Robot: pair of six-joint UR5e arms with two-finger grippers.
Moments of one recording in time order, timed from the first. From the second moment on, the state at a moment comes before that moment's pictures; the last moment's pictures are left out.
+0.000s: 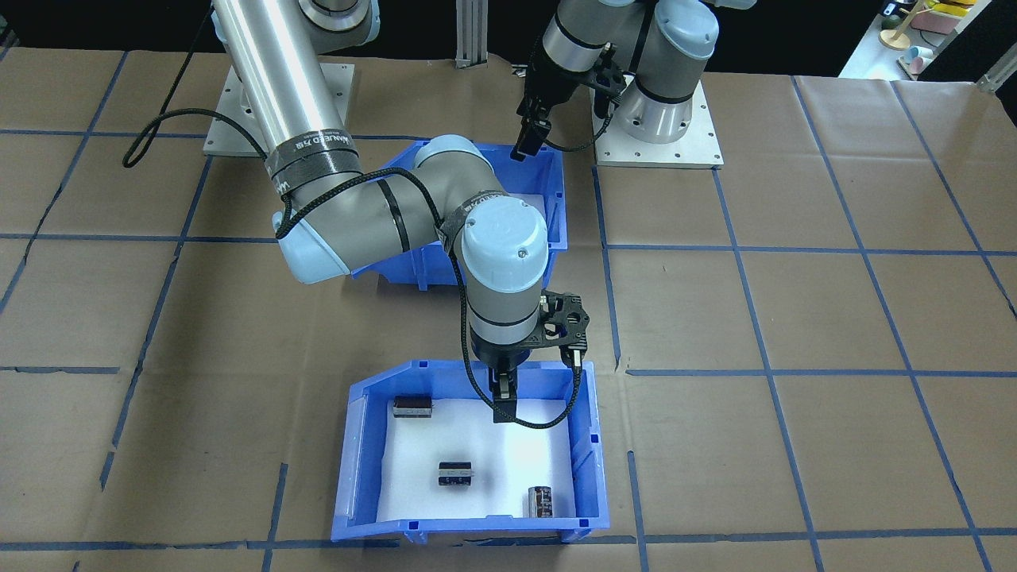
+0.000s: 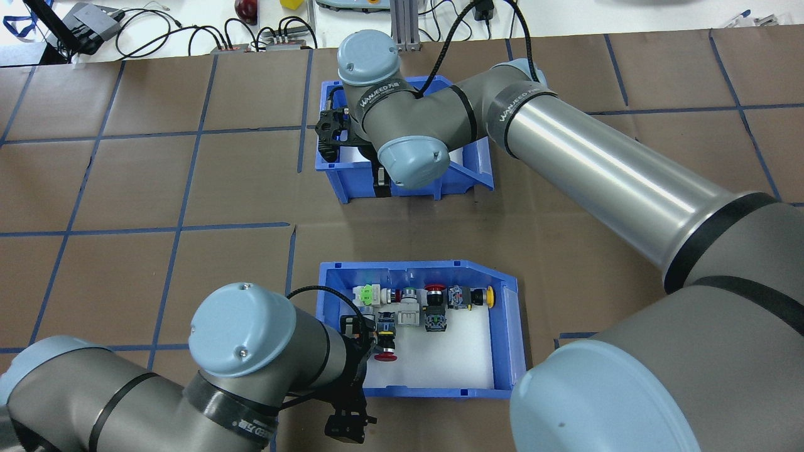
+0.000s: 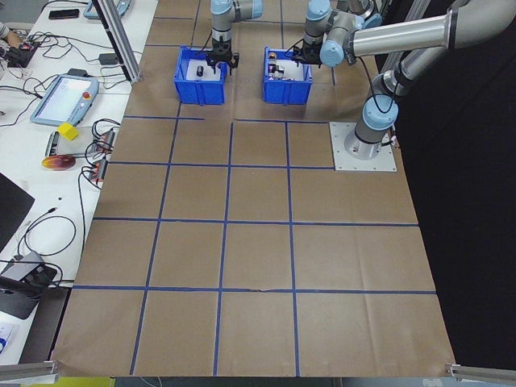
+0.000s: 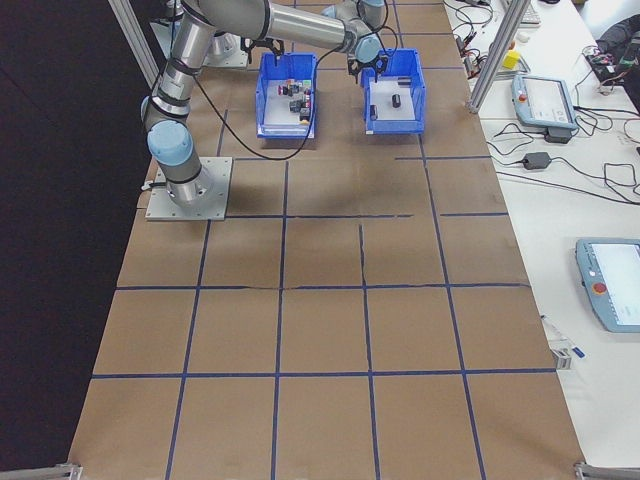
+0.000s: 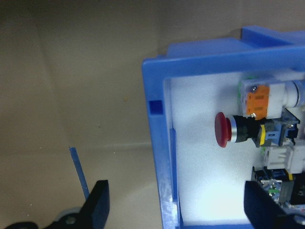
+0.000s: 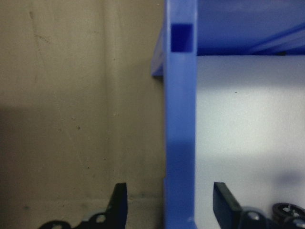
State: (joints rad) left arm -2.00 -1.30 -2.34 -1.04 1.33 -1.91; right arm 2.00 -0.96 1.39 -2.07 -1.58 -1.14
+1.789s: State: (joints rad) left arm -2.12 -1.44 -2.35 -0.79 1.43 -2.14; right arm 1.50 -1.30 1.56 -1.86 -1.60 -1.75
